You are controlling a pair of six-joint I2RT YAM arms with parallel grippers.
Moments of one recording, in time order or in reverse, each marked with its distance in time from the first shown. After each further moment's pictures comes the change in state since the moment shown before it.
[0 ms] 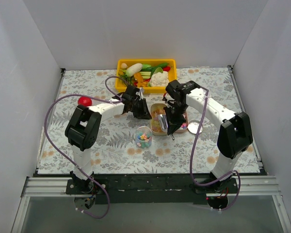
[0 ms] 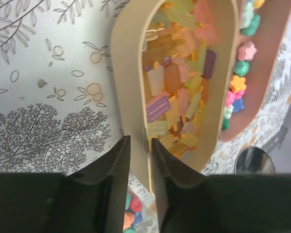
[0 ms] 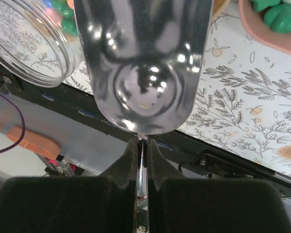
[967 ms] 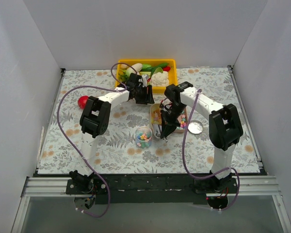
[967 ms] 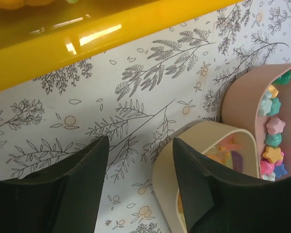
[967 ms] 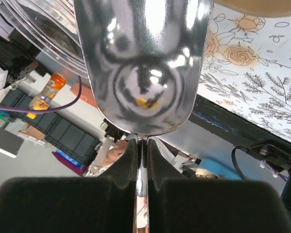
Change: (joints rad) left arm 0.067 0.337 0.445 -0.048 -0.053 0.303; right arm -0.028 0.153 0.013 -0.071 -0.328 0.043
